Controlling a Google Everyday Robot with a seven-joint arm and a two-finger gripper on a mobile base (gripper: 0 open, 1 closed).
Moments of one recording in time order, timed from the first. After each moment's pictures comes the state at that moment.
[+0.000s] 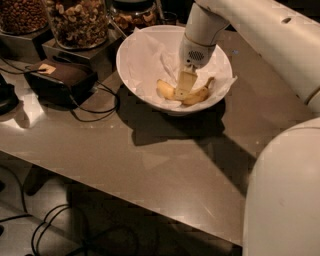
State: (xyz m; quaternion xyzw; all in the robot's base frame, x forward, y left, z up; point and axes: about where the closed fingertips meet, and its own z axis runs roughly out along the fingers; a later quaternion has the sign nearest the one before) arm 0.646 -0.080 0.864 -0.63 0.76 0.05 0.12
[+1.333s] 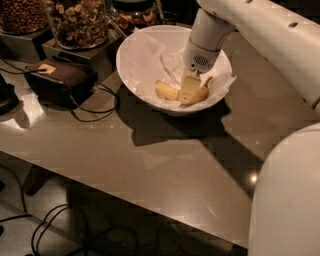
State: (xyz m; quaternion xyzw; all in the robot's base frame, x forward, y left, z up) arm 0.638 -0.090 0.853 -0.63 0.77 0.06 0.11
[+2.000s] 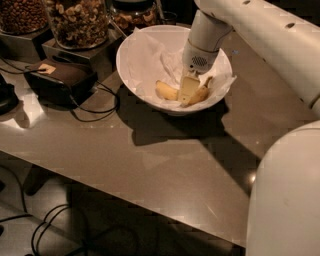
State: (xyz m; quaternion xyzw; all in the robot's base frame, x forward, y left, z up) arm 0.638 -0.088 0.850 -0.63 0.77 0.06 0.10
